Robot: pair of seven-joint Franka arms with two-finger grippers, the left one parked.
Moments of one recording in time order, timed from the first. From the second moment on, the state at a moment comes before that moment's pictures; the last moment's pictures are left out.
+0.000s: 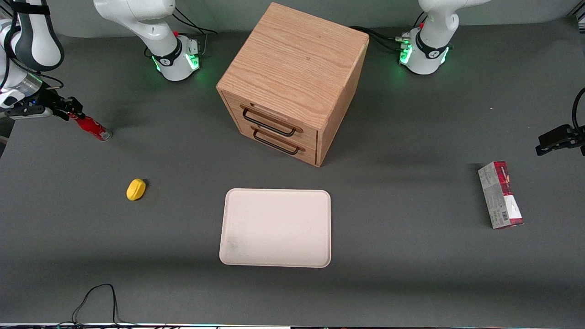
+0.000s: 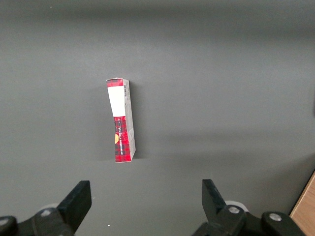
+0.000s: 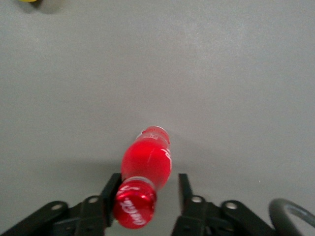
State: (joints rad) arm 0.05 -0.30 -0.83 -2.63 -0.28 2.42 -0.58
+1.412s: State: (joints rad) arm 0.13 -0.16 -0.45 -1.98 -0.10 1.85 -0.32
